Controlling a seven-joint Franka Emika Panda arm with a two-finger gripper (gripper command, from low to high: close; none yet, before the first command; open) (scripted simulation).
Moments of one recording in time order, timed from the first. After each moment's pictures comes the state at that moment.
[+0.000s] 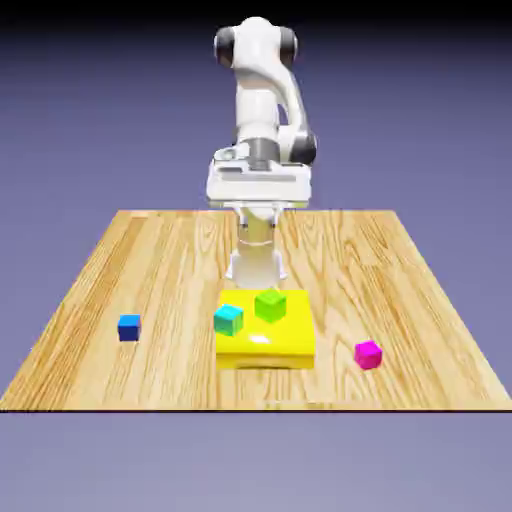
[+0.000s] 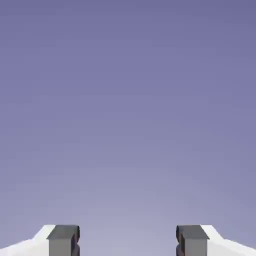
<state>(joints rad) 0.03 -0.53 0.02 -2.79 0.03 2.99 0.71</state>
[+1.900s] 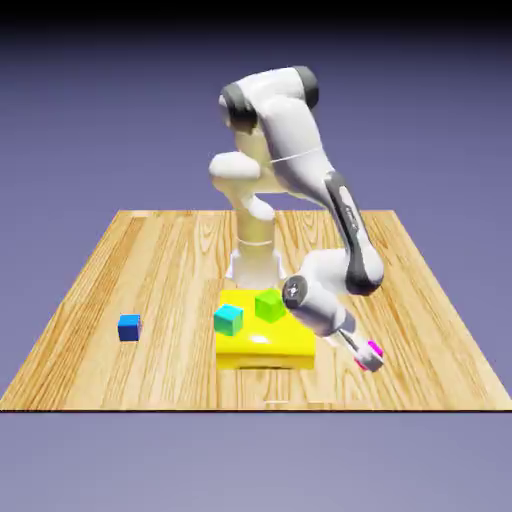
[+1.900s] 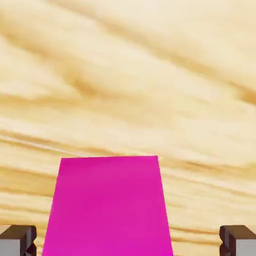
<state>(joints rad) 0.09 0.52 0.30 -2.33 1.09 2.45 1.35</state>
